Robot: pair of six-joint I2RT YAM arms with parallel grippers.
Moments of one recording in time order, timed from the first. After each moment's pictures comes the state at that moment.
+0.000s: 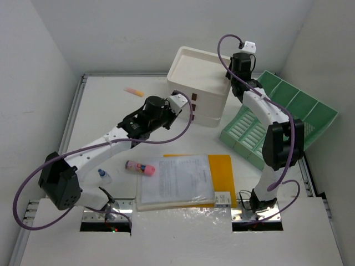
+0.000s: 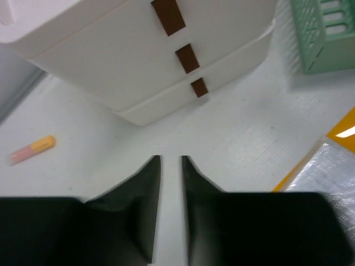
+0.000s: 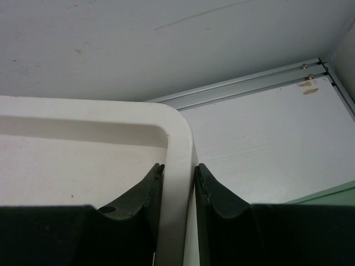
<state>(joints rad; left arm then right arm) -0.70 1.38 1.08 -0.15 -0.10 0.25 0.19 1.84 1.53 0.00 0.39 0.23</state>
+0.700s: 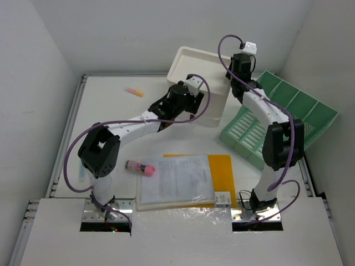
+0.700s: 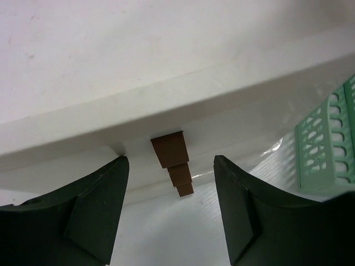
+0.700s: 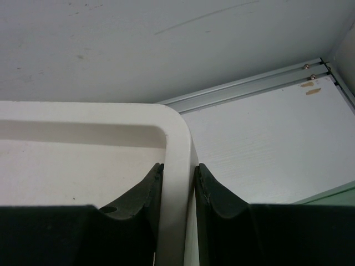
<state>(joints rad) -0.70 1.82 1.36 0.15 -0.13 0.06 0.19 1.84 1.51 0.02 0.39 0.25</state>
